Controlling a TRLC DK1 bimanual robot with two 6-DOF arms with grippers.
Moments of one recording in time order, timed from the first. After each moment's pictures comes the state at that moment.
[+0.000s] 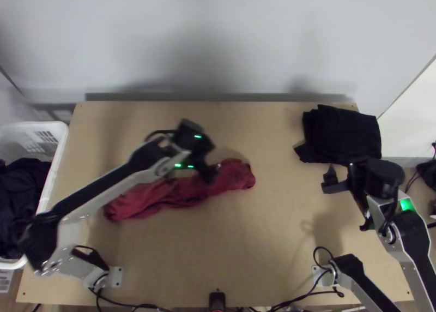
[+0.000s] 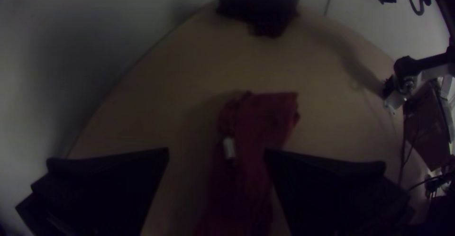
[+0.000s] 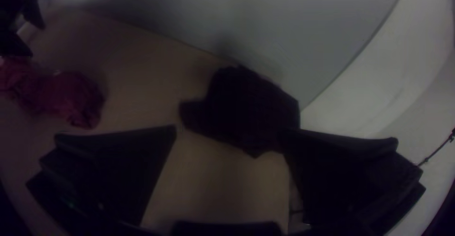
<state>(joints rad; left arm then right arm) -0.69 1.63 1.44 -0.61 0.05 0.27 0.25 0.77 0.89 -0.69 0.32 -0.24</state>
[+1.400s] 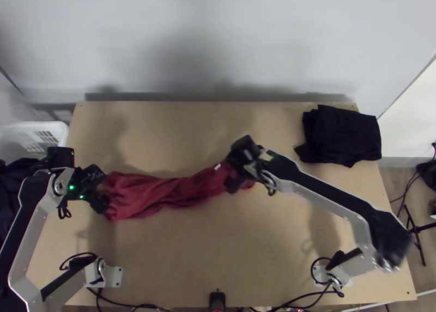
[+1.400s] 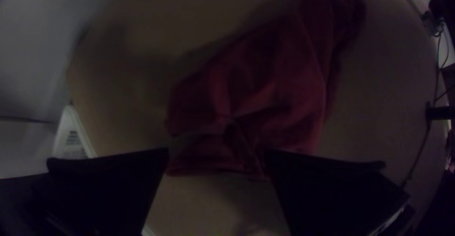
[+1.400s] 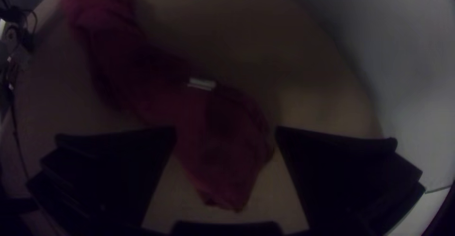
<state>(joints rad) 0.18 1.11 0.90 -0.95 0.05 0.91 0.81 1.68 1.28 -0.53 0.12 -0.21</state>
